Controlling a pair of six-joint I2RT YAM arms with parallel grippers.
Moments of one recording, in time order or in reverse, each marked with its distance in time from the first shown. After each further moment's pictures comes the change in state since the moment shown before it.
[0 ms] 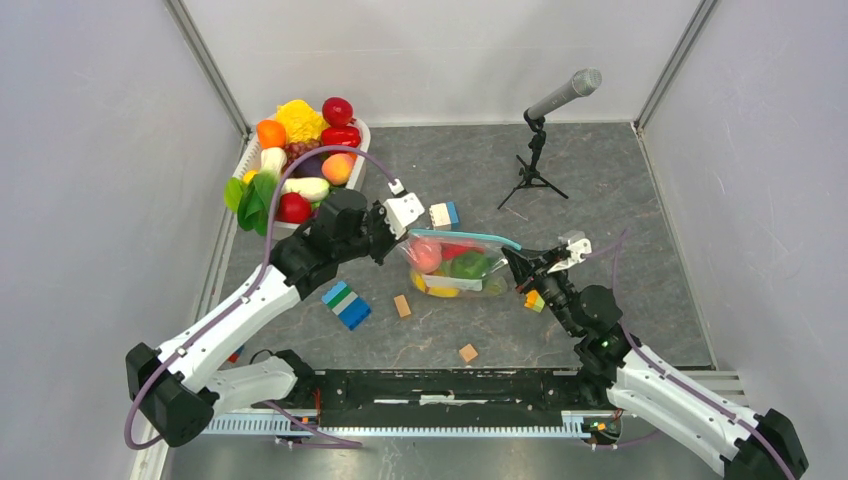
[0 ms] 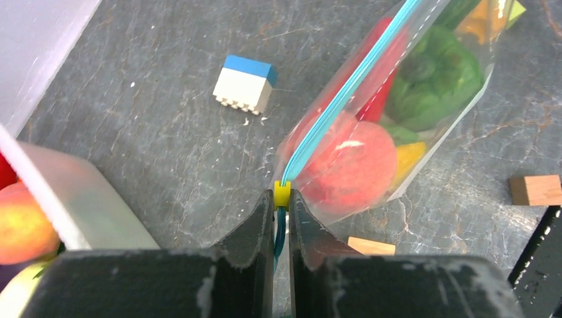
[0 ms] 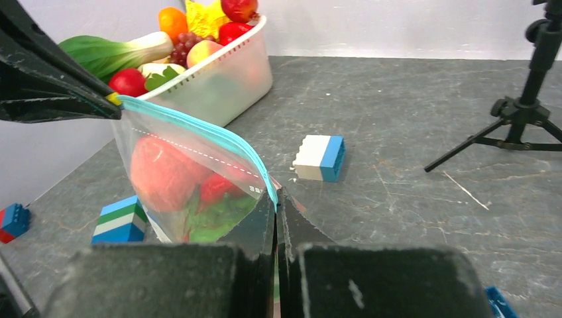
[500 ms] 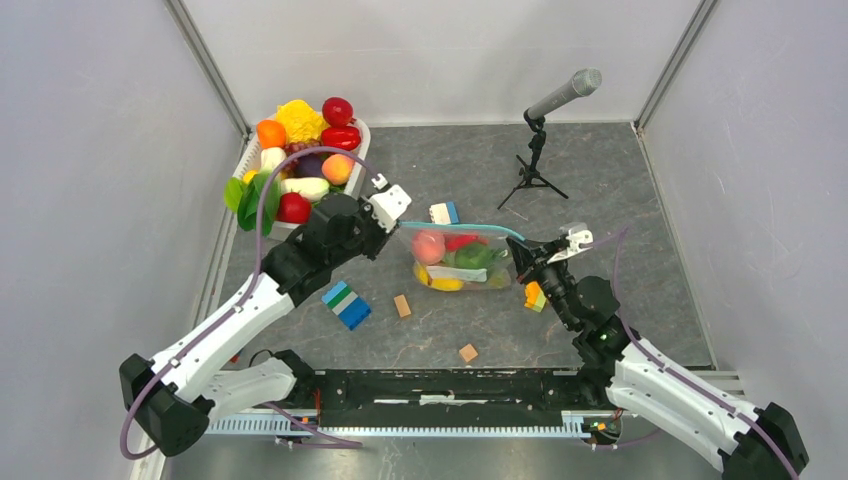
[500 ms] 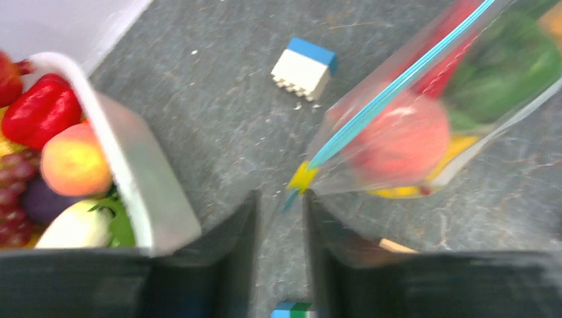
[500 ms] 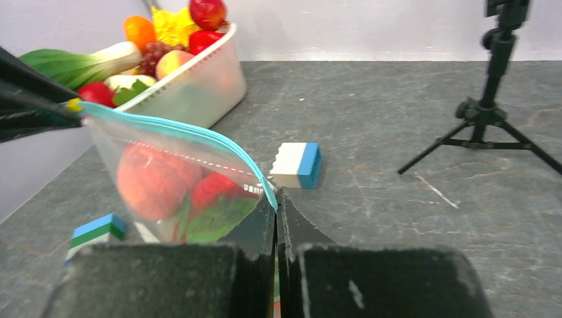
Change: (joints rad) left arm 0.005 -0.045 -0.029 0.033 -0.174 -0.061; right arm -0.001 0.052 0.063 -0.037 0.086 -0.004
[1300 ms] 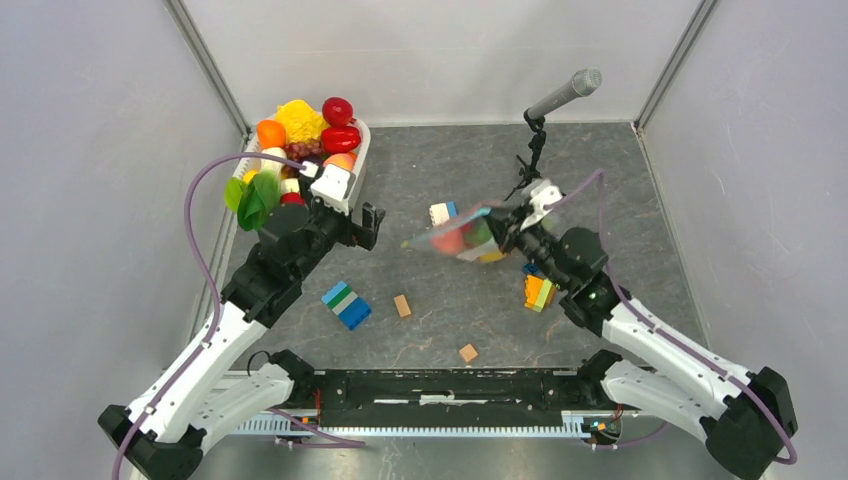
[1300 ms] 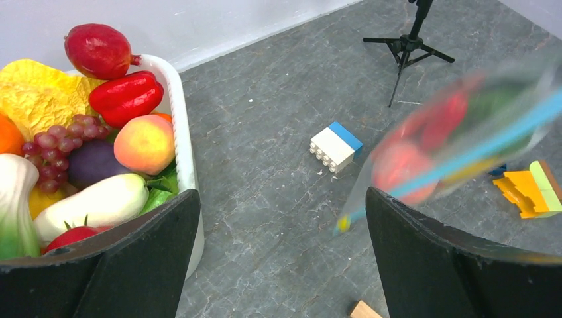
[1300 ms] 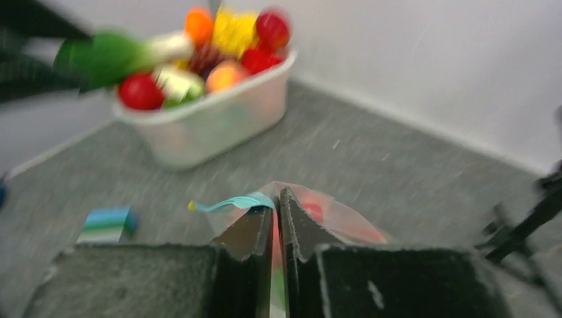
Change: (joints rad) left arm 0.086 -0.215 -0.051 0.136 -0.126 -0.265; right arm -0.053 0.318 0.420 -0.069 -0.238 -0.215
